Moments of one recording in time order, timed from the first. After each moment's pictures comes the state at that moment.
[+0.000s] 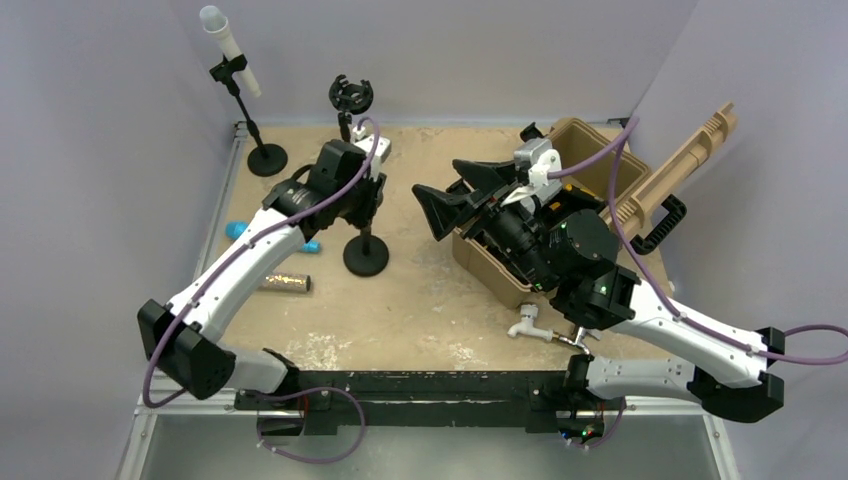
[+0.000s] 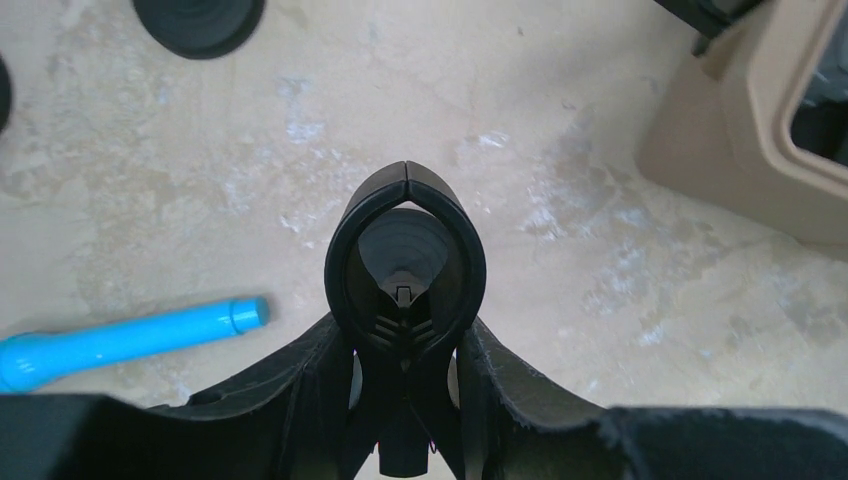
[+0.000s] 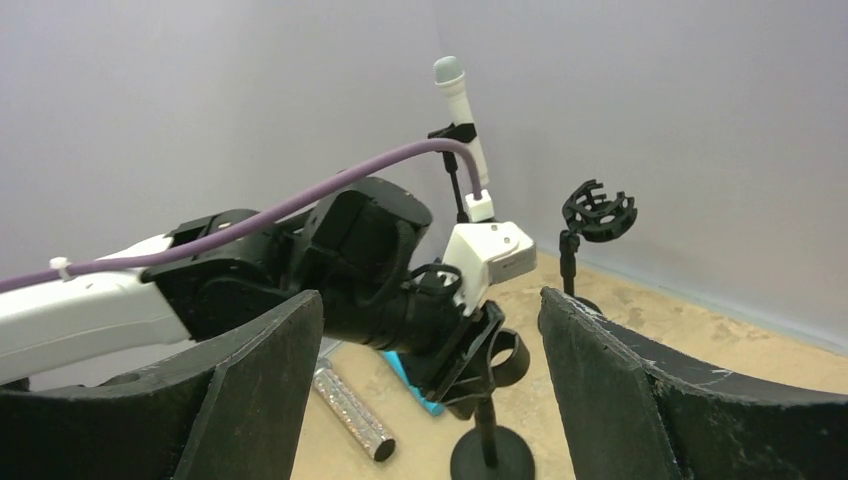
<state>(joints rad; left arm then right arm) -0.55 1.34 1.35 -0.76 -0.11 -0.07 1.16 1.03 1.25 0.12 0.43 0.10</state>
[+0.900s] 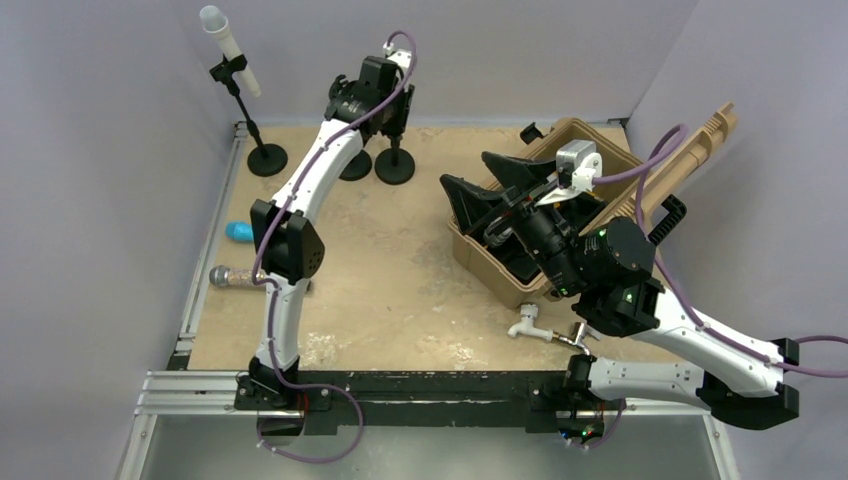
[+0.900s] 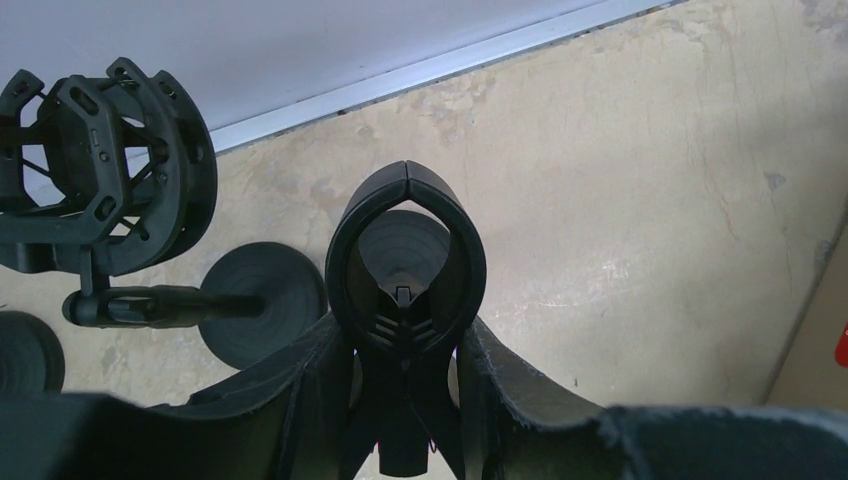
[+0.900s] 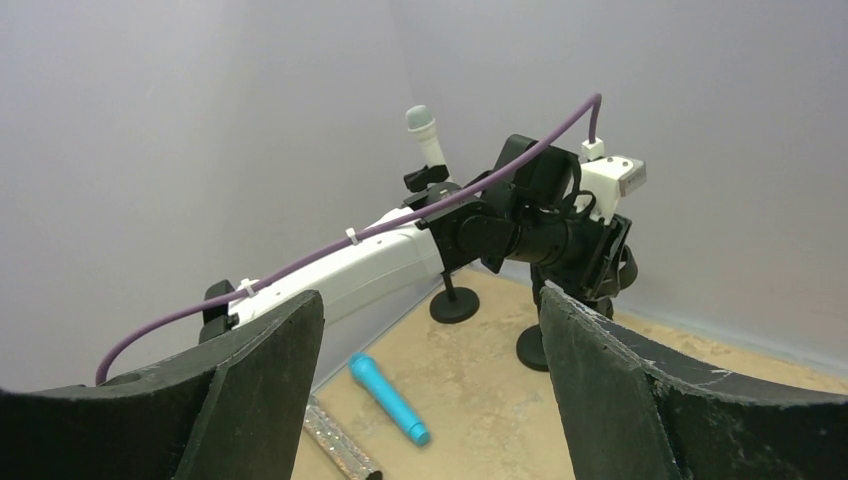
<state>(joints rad) -0.42 2.22 2.34 -0.69 -0.12 -0.01 1.16 0.94 1.23 0.13 0.49 0.06</state>
